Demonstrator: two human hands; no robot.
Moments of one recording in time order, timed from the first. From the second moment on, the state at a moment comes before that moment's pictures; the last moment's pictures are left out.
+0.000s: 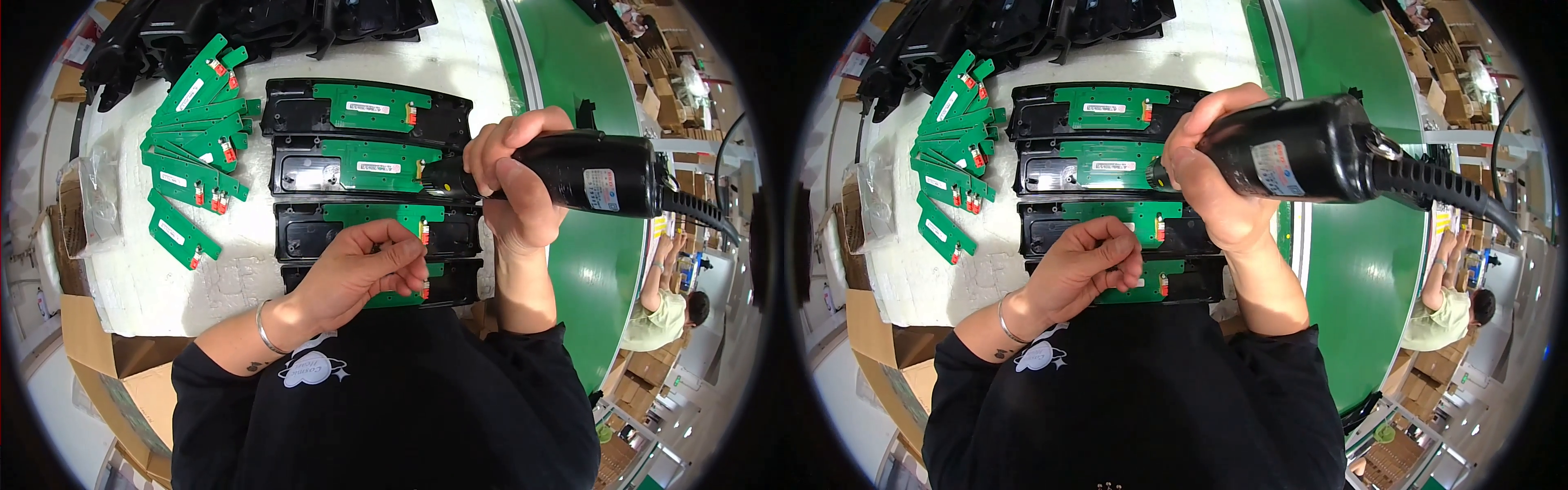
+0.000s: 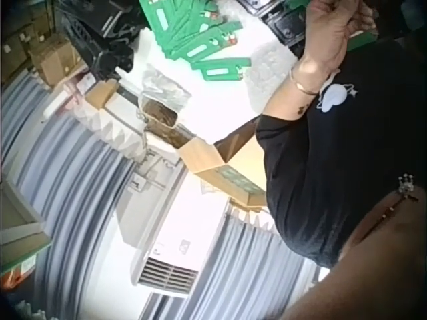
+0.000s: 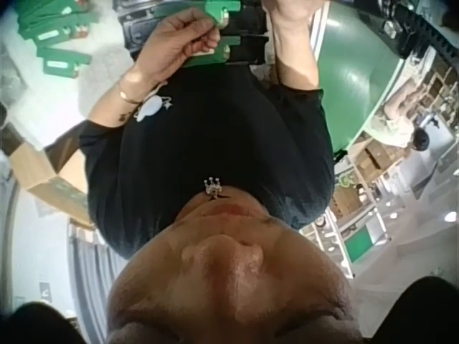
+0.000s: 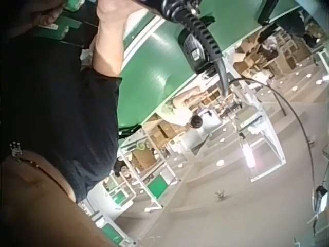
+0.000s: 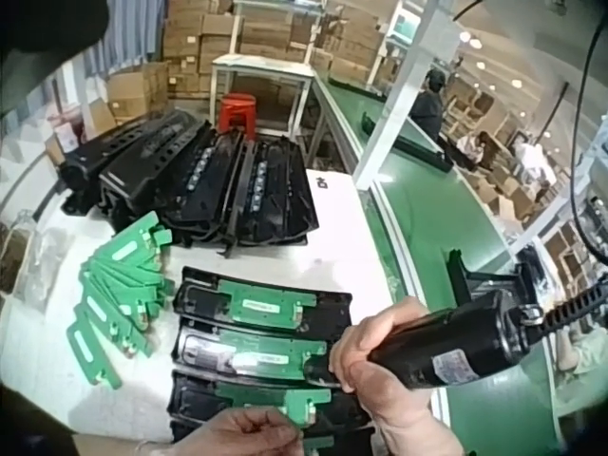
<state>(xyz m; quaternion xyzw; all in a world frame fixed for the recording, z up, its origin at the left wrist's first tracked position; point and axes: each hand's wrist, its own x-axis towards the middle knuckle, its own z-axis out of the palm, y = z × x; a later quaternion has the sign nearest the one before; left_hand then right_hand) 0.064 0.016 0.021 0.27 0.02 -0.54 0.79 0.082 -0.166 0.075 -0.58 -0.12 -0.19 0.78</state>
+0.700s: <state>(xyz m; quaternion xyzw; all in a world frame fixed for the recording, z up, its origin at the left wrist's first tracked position) 0.067 0.001 0.017 0.16 0.12 -0.49 0.84 0.036 -0.170 0.142 -0.57 -0.25 -0.19 0.76</state>
